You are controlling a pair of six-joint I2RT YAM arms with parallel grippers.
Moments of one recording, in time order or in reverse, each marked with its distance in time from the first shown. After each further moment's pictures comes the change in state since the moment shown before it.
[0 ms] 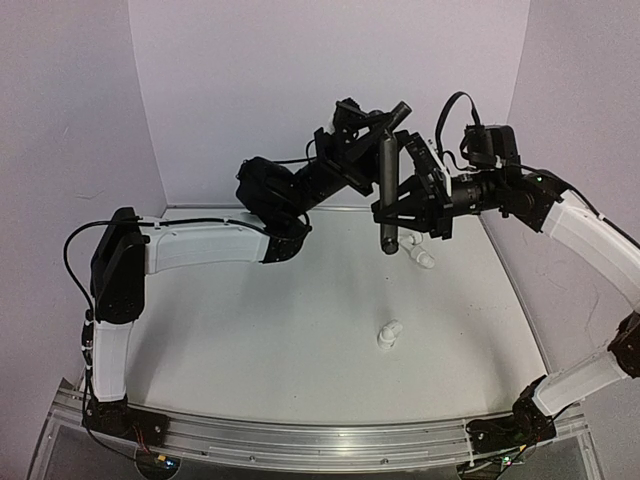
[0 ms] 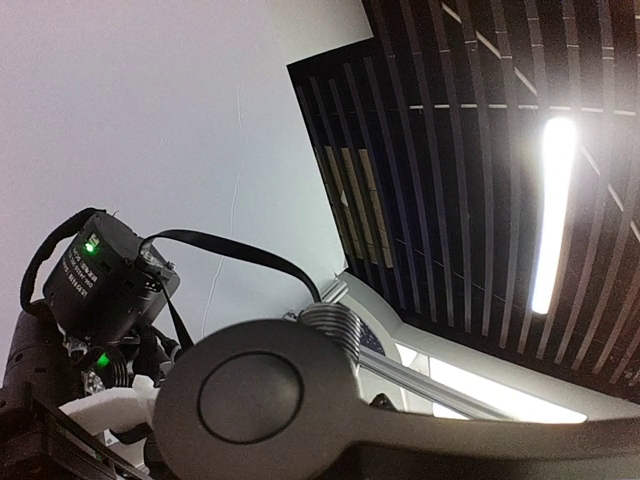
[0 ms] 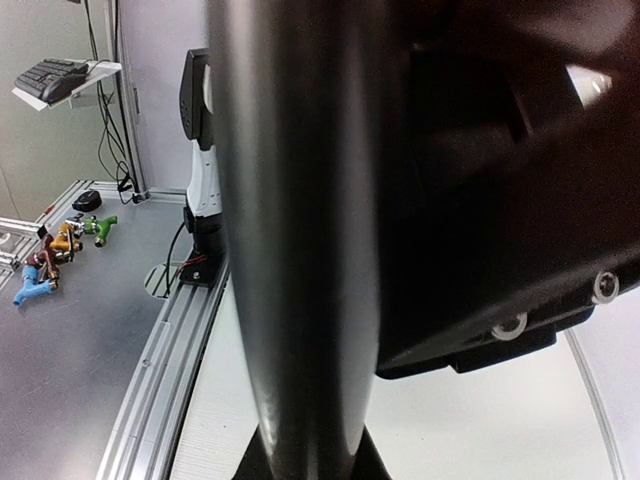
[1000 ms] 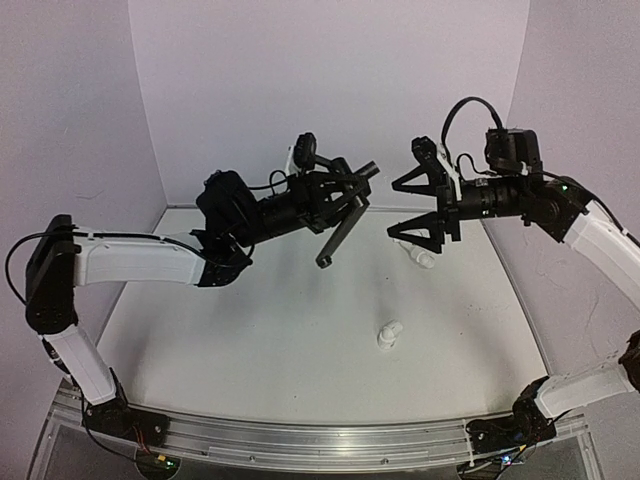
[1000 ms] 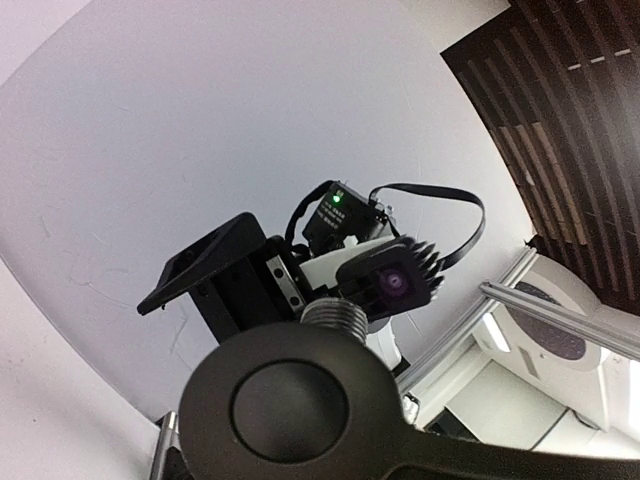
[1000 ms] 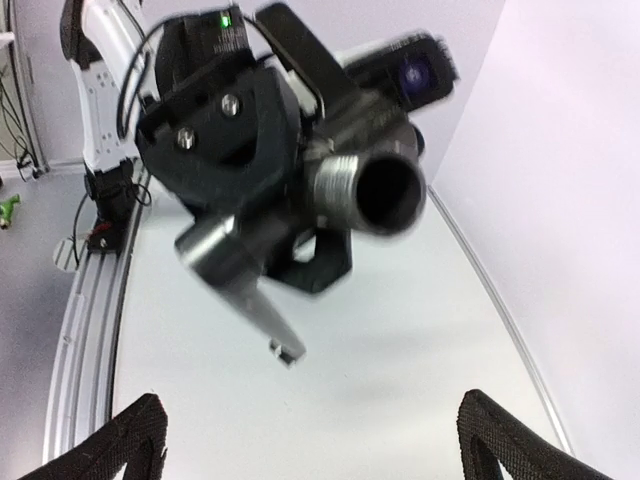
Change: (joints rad) left arm 0.034 -0.341 -0.512 -0.308 -0.016 0.556; right arm -0.003 -0.101 -0.047 -0.041 0.299 -0.018
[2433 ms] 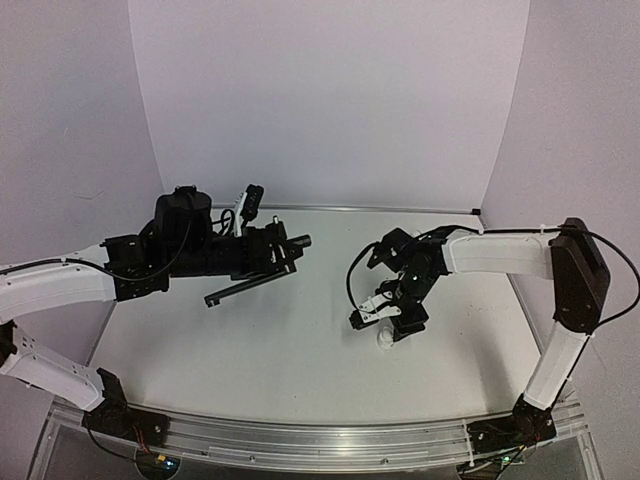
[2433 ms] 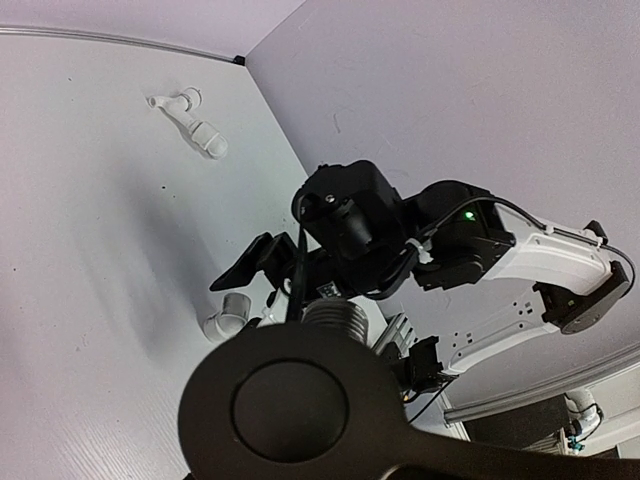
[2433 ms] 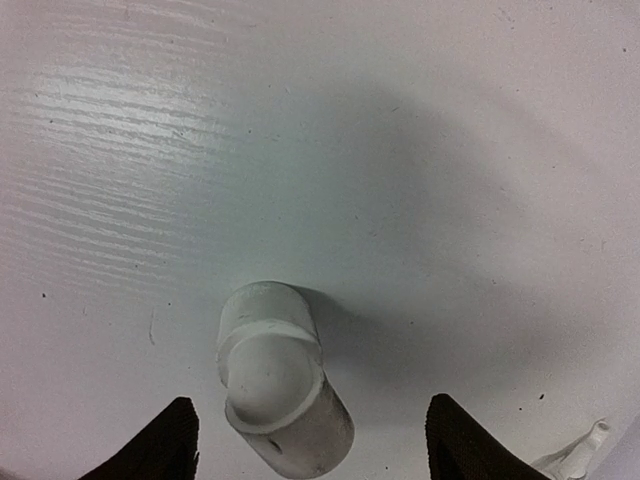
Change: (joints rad) left arm 0.006 -0.503 -0.250 -1.038 -0.325 0.408; right arm 0.141 0.526 -0.154 -0.290 0.627 -0.705
